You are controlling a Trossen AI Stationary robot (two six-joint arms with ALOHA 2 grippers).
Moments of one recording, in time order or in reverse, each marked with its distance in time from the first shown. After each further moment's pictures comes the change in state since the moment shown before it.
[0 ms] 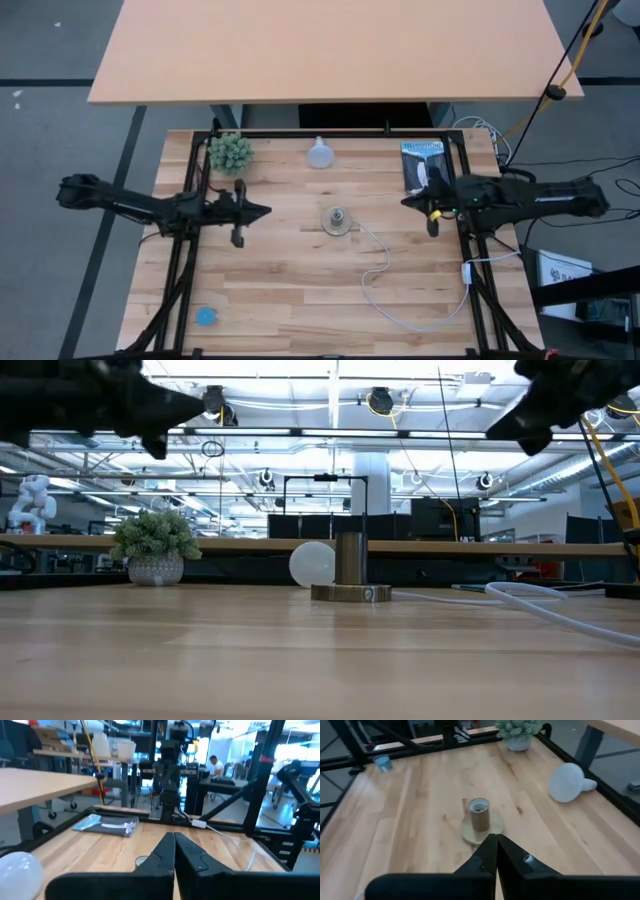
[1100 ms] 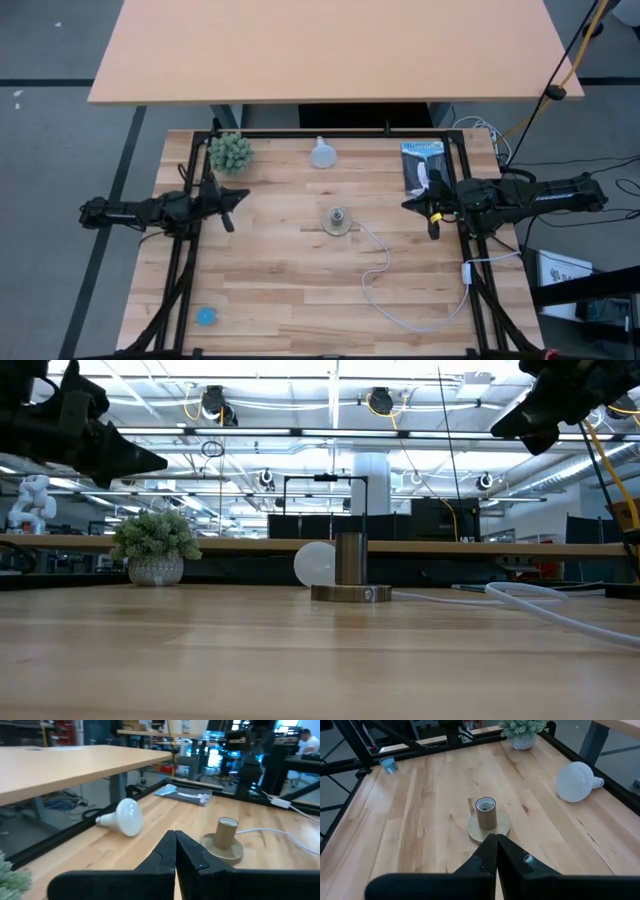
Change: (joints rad) left arm 0.044 -0.698 -0.068 -0.795 -0.314 -0.029; right arm 0.084 -0.013 0.000 -0.015 0.057 0.061
